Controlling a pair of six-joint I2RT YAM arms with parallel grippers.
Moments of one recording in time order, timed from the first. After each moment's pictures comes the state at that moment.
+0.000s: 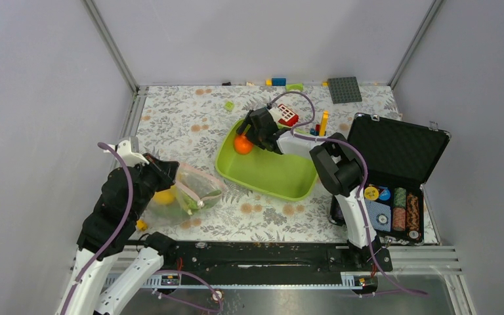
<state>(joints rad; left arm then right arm) -0.42 0.48 0.94 -0.76 -0.22 -0.64 0.66 2.22 1.54 0.02 0.17 1.03</state>
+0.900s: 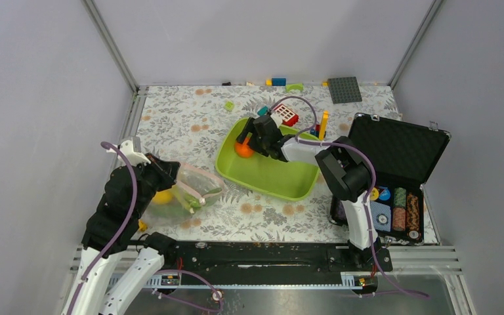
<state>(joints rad) -0.36 0.48 0.90 -0.74 -0.16 -0.63 0.68 2.12 1.36 0.09 0.11 0.98</state>
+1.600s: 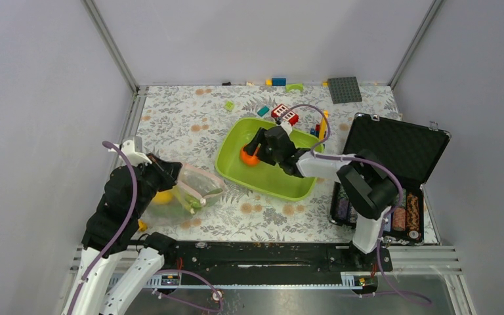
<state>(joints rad) -0.36 0.48 0.90 -0.73 -0.13 -0.63 0.71 1.88 1.08 0.18 0.11 0.97</state>
